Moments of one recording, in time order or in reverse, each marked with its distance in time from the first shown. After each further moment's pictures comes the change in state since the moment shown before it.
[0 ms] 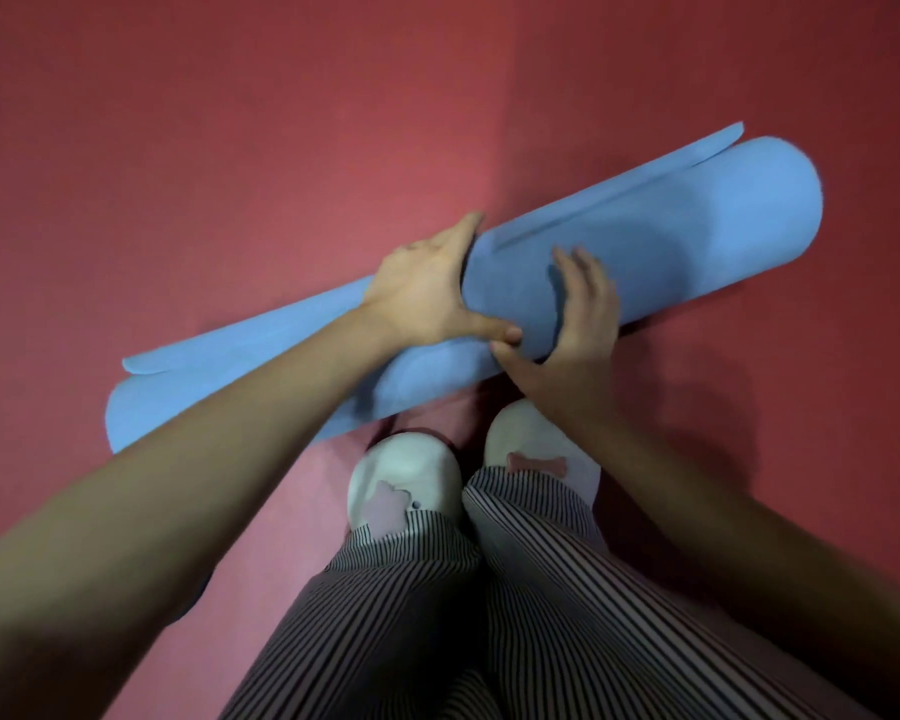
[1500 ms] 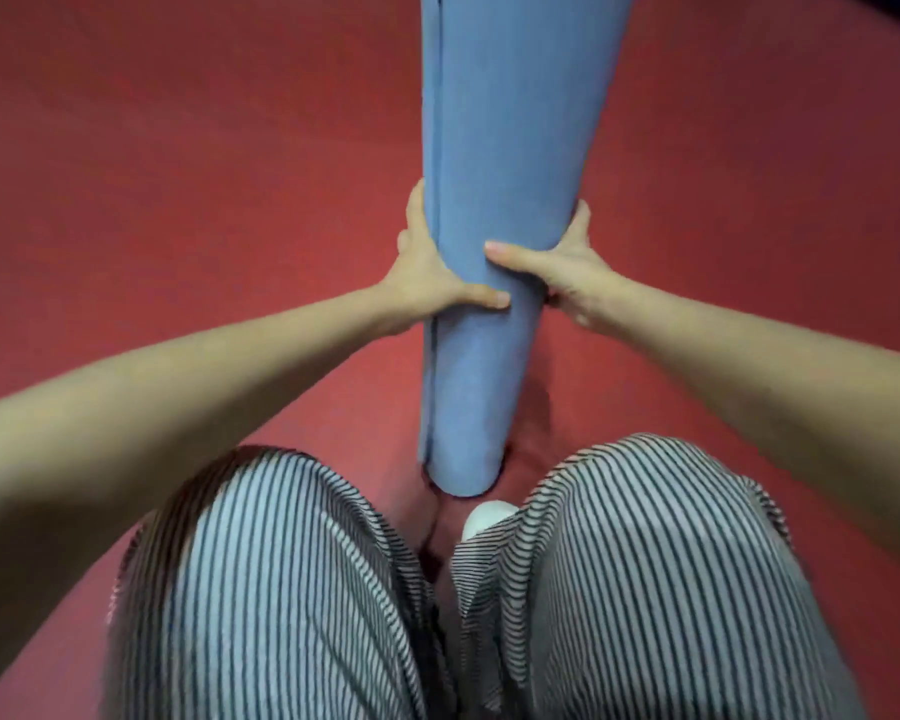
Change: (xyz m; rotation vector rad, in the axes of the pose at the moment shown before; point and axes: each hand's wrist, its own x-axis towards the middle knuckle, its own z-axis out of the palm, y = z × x) left_hand -0.127 0.138 -0.190 -0.676 0.525 0.164; right_hand 0.137 -0.187 -0.228 0.756 -0.221 0.298
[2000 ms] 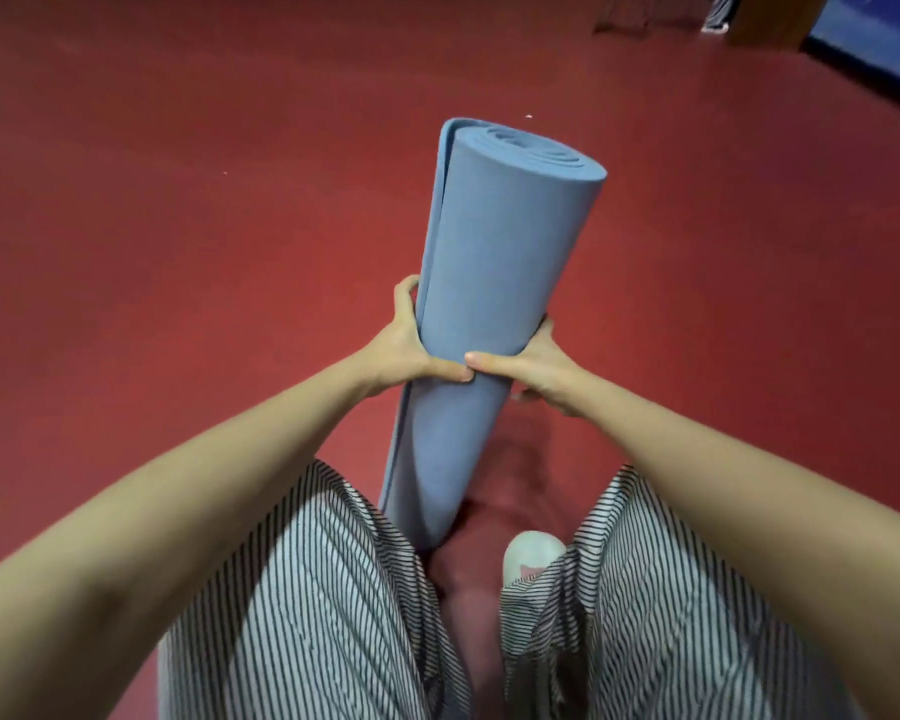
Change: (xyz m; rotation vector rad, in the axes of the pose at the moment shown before) left_hand -0.081 -0.004 -0.067 -0.071 -0.111 0.004; right_hand -0.078 -0.007 0.048 -0.202 -0.233 0.032
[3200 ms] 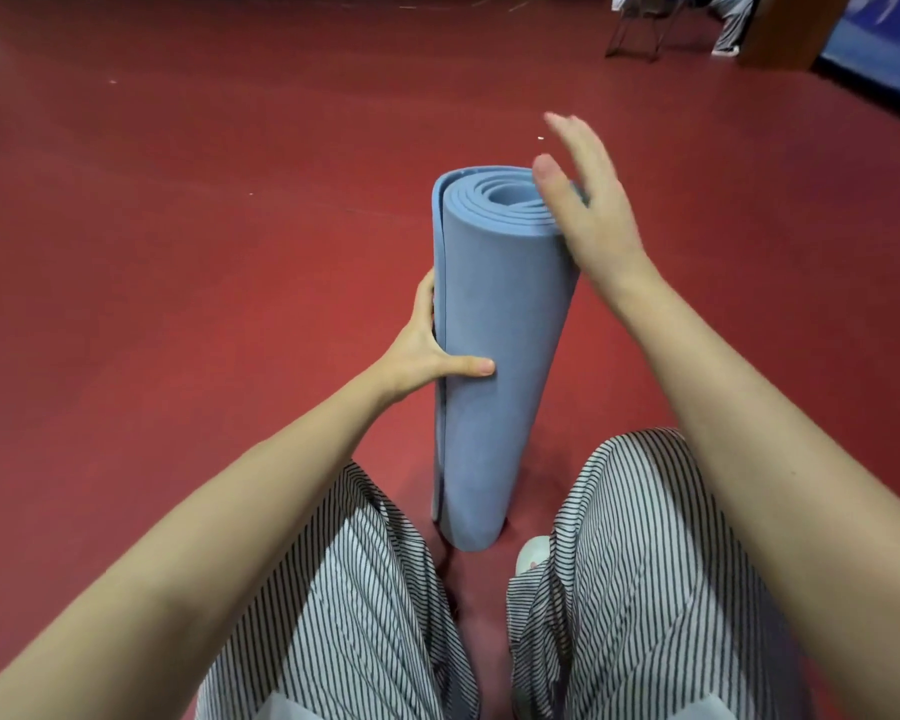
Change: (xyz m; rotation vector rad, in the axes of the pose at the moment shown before) left_hand -0.023 0.020 0.005 -0.062 0.040 0.153; right_hand -0.035 -0.131 -0.036 -0.248 0.276 -0.705
